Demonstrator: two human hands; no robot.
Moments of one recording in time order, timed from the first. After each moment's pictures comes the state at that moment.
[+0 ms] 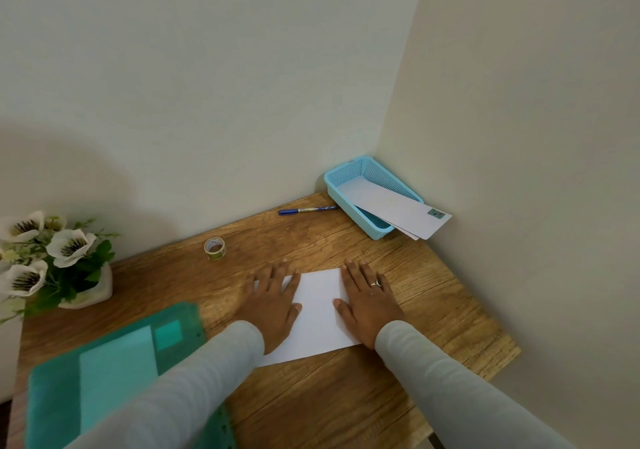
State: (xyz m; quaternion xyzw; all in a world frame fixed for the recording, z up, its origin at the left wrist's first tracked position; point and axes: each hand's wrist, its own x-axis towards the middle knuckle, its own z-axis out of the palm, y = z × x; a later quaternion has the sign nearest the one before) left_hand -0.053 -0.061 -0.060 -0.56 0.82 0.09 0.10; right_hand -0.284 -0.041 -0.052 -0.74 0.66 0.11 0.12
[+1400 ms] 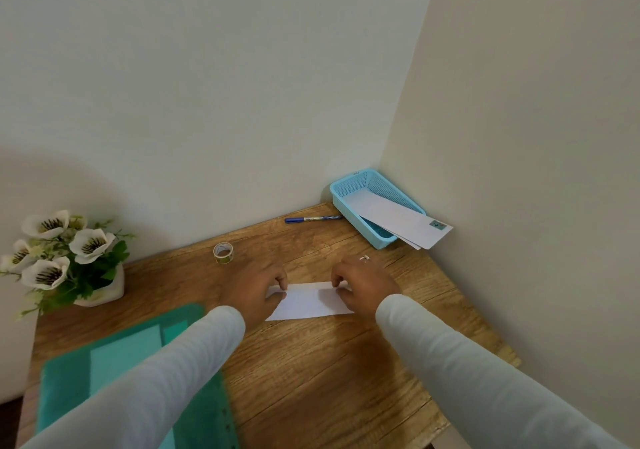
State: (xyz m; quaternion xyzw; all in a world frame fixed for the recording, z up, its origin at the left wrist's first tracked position) left_hand -0.017 -0.073 -0.007 -0.57 0.78 0.22 -0.15; right_hand -0.271 -0.068 0.016 -0.79 0.60 -0.03 0.14
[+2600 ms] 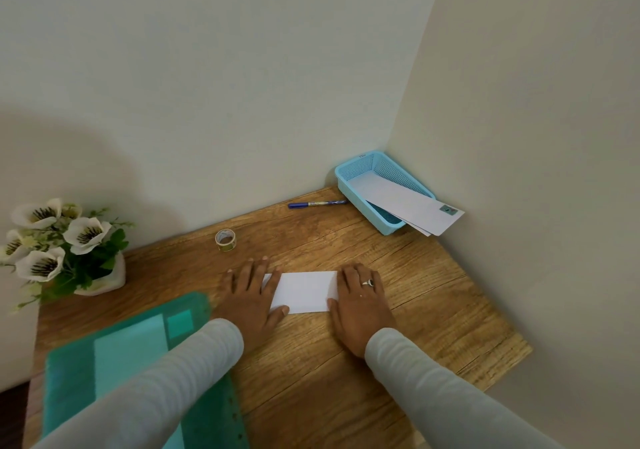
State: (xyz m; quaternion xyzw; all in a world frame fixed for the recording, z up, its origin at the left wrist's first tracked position) left_hand -0.004 -0.053 -0.063 -0.59 0.79 0.05 0.14; right_hand -0.243 -0.024 -0.056 -0.75 0.66 0.03 0.06
